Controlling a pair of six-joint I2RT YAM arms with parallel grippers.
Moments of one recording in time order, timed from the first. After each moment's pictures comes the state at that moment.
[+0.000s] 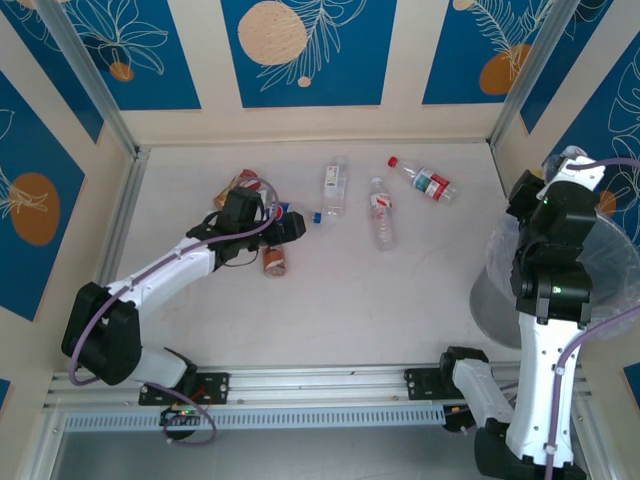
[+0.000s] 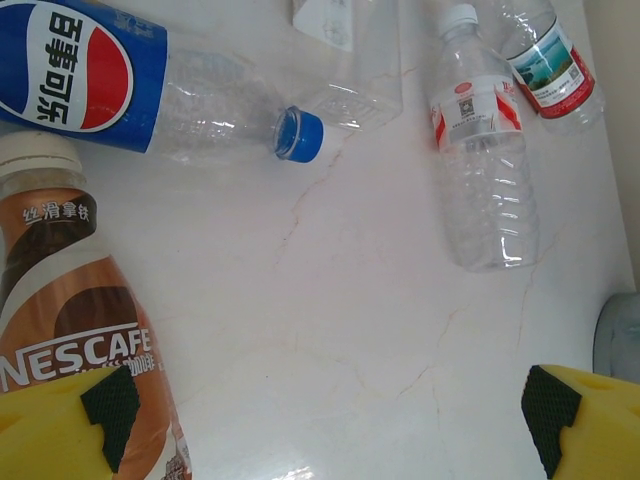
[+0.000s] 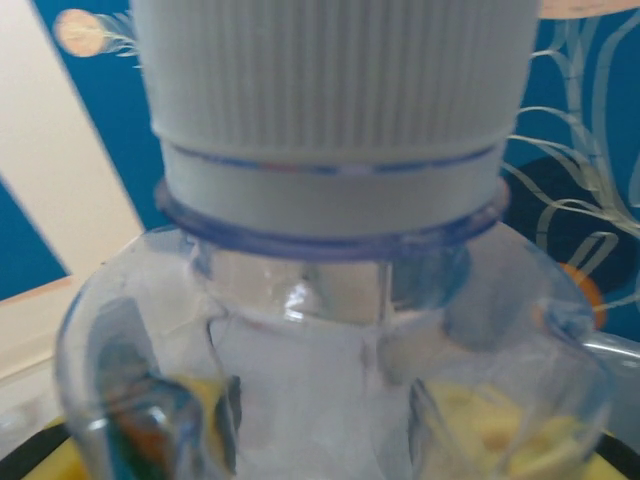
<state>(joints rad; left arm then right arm) -0.53 1.42 0.98 -0.29 0.21 -0.66 -0.19 0.82 1.34 -0.75 0.32 0.17</state>
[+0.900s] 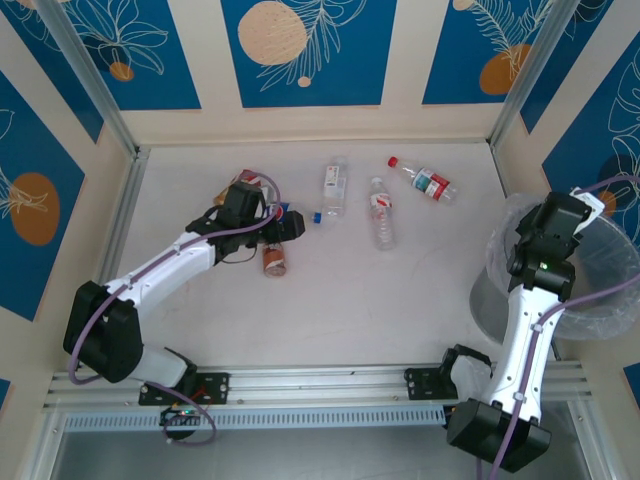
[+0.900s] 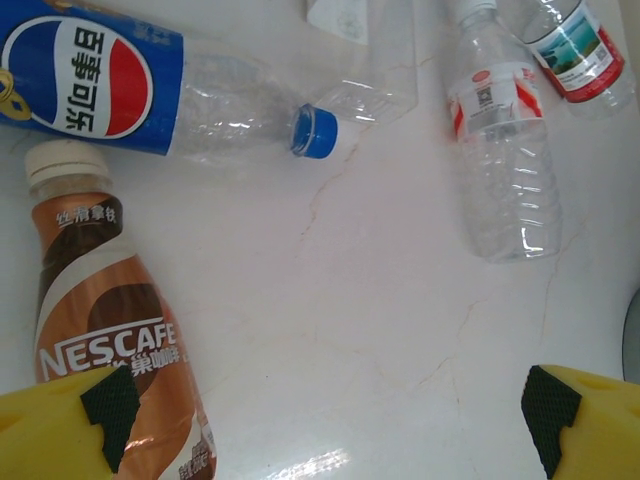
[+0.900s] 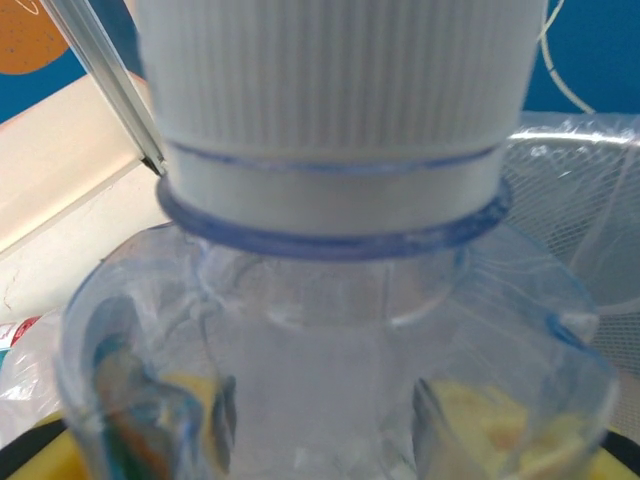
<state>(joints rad) -0.53 1.43 1.04 -0.40 0.18 -0.62 -0.45 0.89 1.04 -0.66 0.29 0.29</state>
